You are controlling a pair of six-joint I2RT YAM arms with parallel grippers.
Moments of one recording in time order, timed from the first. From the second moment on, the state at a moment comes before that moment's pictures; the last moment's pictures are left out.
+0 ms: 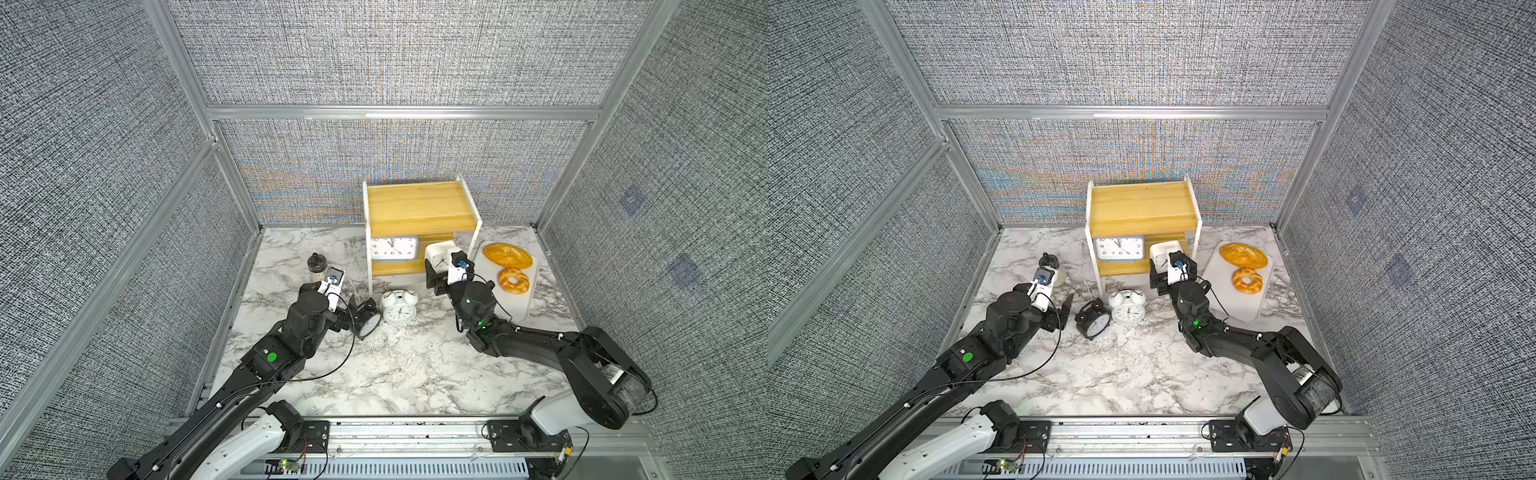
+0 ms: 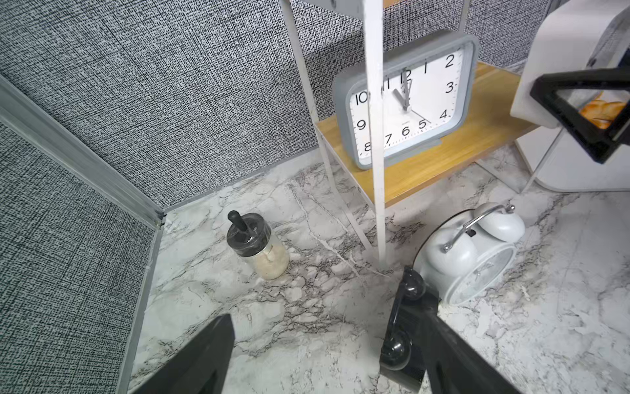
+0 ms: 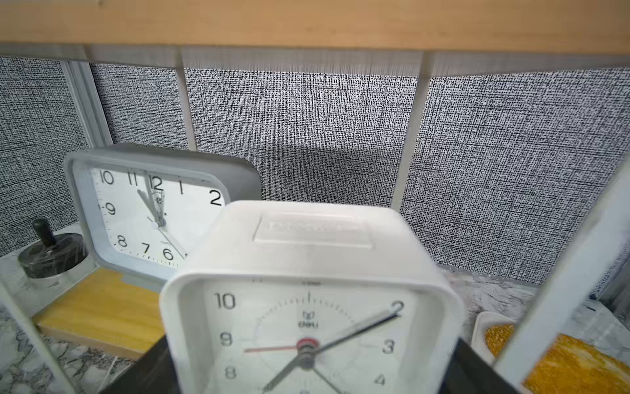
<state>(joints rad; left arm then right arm) -0.71 0.80 0.80 -0.44 -0.39 0.05 0.61 1.52 0.64 0.93 0.36 -0.04</state>
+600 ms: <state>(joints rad) -0.71 0.79 0.78 -0.44 -0.39 0.08 0.58 1.67 0.73 0.98 0.40 -0.02</state>
